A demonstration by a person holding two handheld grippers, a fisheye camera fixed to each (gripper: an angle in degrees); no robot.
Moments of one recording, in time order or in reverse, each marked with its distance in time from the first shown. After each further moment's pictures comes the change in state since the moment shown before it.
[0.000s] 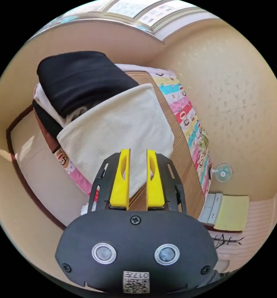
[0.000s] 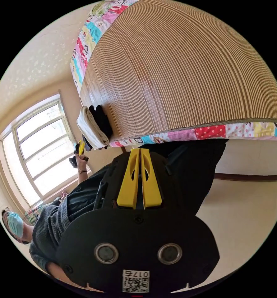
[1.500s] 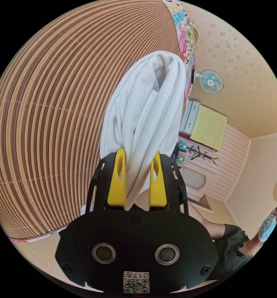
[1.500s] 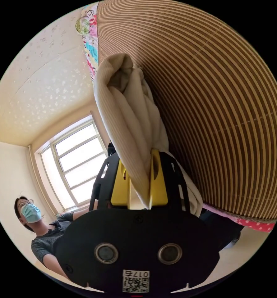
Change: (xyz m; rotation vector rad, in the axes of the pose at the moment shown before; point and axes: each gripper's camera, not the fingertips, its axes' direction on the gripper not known) left arm 0.176 0.007 0.313 -0.964 0.438 0.205; right arm 0.228 -0.172 0.157 0.059 -0.478 -0.016
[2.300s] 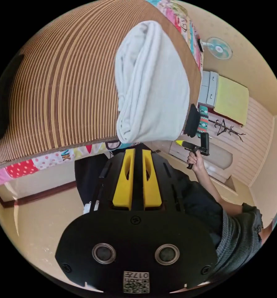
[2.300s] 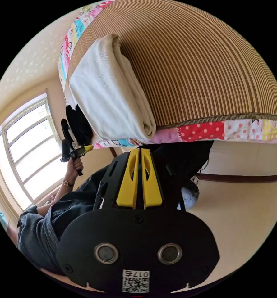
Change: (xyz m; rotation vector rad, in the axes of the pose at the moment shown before) left arm -0.034 0.163 -0.002 -0.149 -0.211 -0.054; right arm -0.025 0.140 -0.027 -0.052 0.495 0.032
